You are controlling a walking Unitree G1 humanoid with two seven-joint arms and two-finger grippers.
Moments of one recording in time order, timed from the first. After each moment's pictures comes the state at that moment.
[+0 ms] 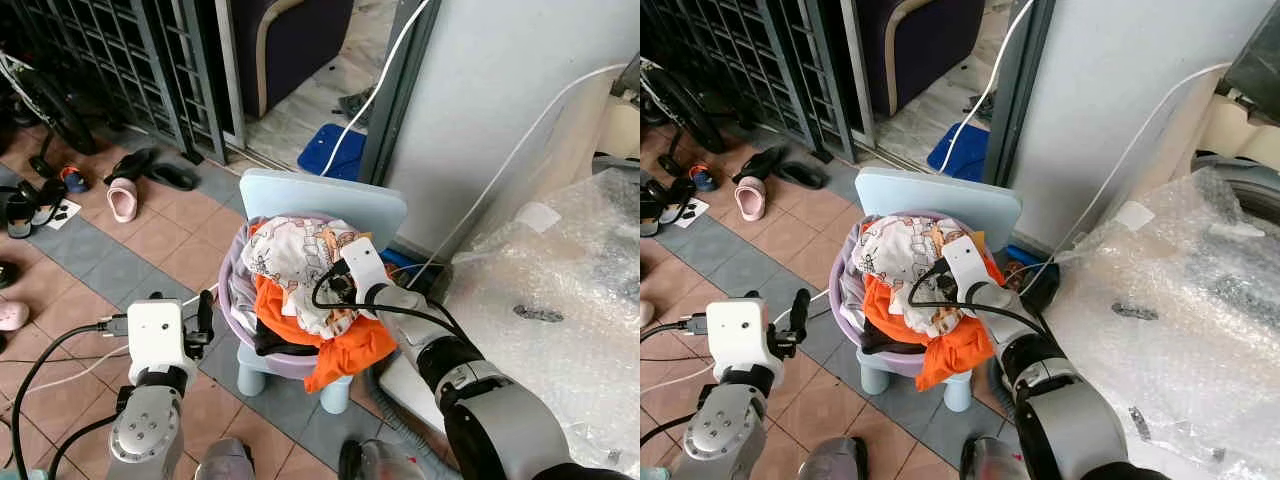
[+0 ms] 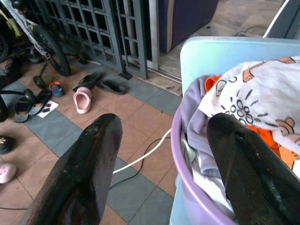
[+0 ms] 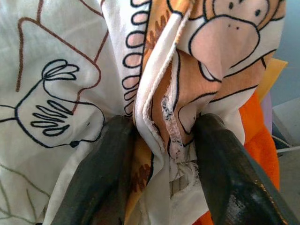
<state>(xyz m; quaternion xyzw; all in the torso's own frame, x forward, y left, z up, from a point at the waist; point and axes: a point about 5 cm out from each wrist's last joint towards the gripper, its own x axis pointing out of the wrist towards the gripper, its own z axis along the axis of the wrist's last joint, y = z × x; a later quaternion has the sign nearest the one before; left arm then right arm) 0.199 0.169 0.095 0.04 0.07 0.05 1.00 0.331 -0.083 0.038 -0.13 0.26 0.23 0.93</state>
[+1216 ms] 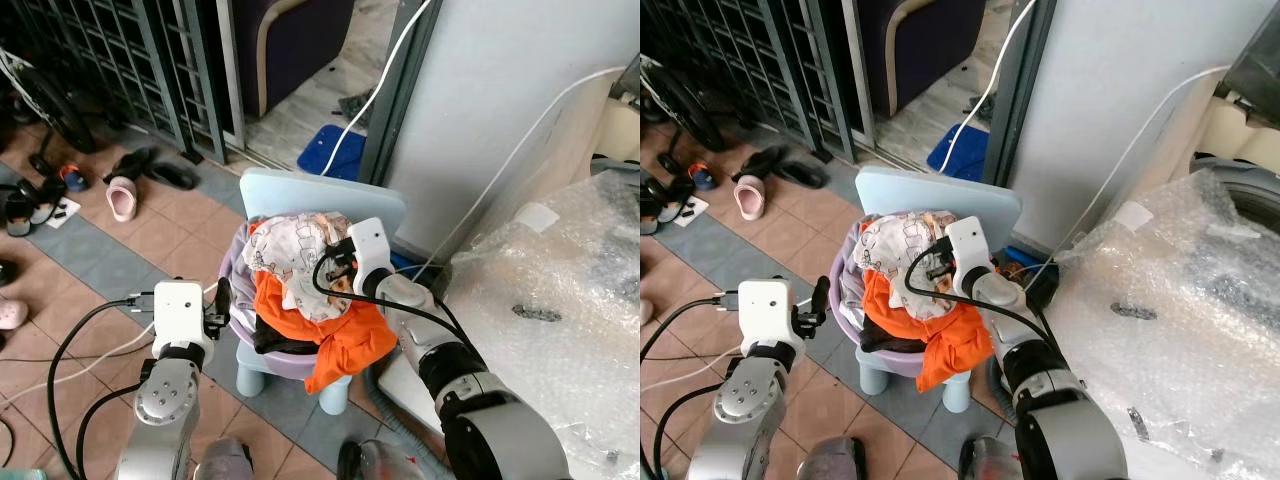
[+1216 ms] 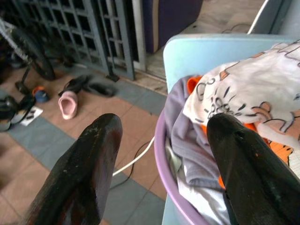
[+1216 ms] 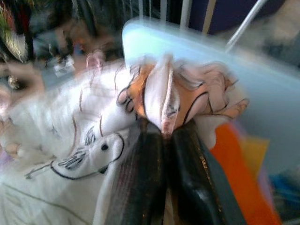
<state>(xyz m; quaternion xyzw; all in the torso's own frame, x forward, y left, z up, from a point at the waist) 0.233 0.155 0.079 0.05 0.08 0.00 1.00 0.330 -0.087 0.075 -0.01 0.10 0.23 0.97</state>
